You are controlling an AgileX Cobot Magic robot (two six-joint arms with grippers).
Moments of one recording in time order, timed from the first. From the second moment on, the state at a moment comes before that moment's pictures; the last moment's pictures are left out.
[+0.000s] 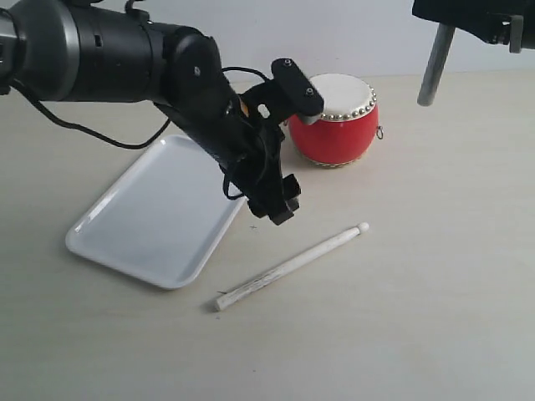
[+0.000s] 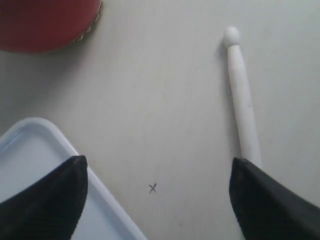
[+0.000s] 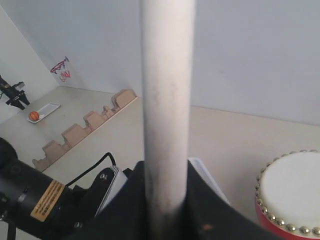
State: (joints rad) left arm -0.76 1.96 -1.38 -0.15 0.57 0.59; right arm -0.16 1.57 -0.93 -1.47 -1.14 1.47
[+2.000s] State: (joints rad) left arm -0.84 2.10 -1.44 -0.17 0.95 0.26; right arm -0.16 1.57 -0.93 -1.55 -1.15 1.47
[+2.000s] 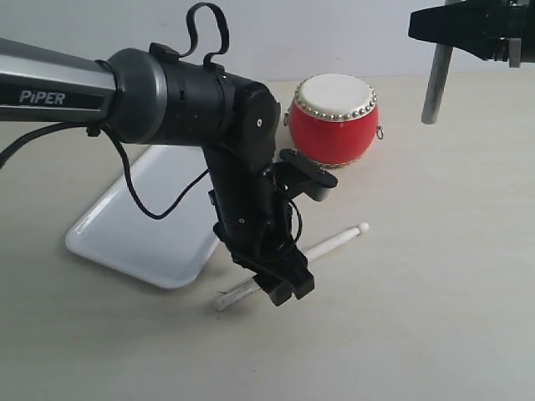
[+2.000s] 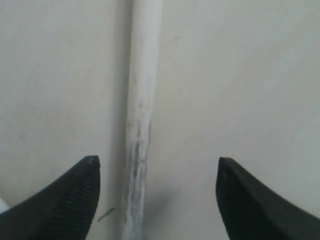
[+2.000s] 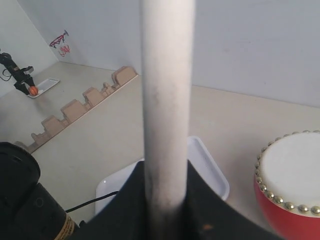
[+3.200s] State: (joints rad) left arm -0.84 2.14 -1.44 -0.14 0.93 0.26; right arm -0.16 1.57 -0.93 -1.55 -1.15 1.47
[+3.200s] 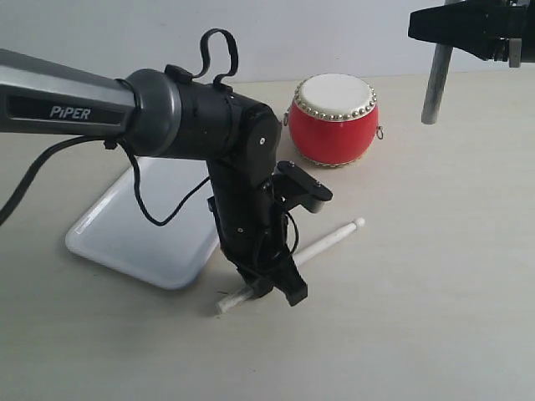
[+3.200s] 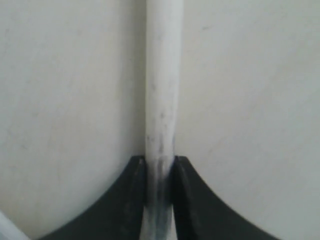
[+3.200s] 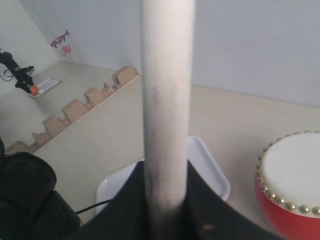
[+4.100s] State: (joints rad) left arm -0.61 1.86 -1.54 -0.06 0.91 0.25; right arm -0.08 1.56 -1.26 -1.75 -0.75 1.71
